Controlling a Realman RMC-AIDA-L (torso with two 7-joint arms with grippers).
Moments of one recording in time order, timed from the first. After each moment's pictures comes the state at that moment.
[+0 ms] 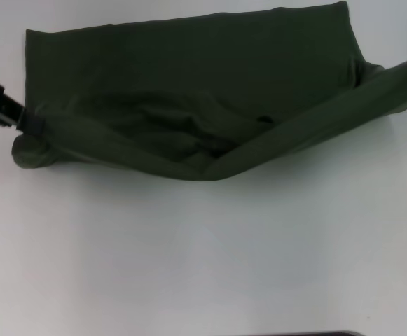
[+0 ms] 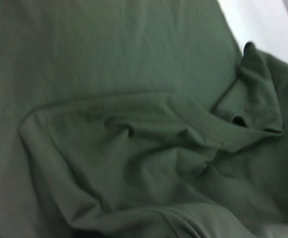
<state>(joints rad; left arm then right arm) -0.78 -1.86 0.65 0.88 2.52 1.96 -2.46 0.67 1.81 -0.51 -0.94 -2.43 -1.93 2.48</state>
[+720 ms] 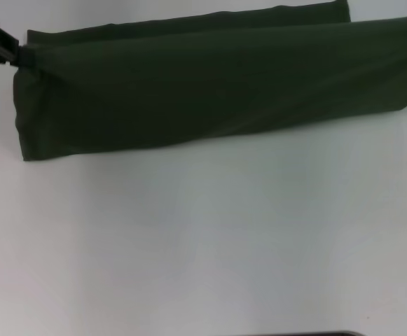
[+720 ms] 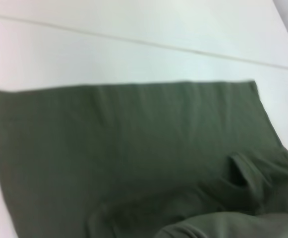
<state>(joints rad) -0.78 -1.86 0.58 0.88 2.51 1.72 -2.55 0.66 1.81 -0.41 -0.90 -2.40 -1.78 2.52</state>
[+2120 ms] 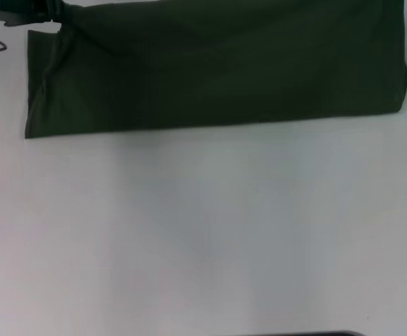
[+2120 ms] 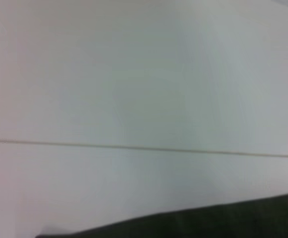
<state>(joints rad) -0.84 -2.02 0.76 0.71 2.52 0.97 -2.54 0.73 1.92 -0.59 -0.63 -2.27 -0.98 2.45</state>
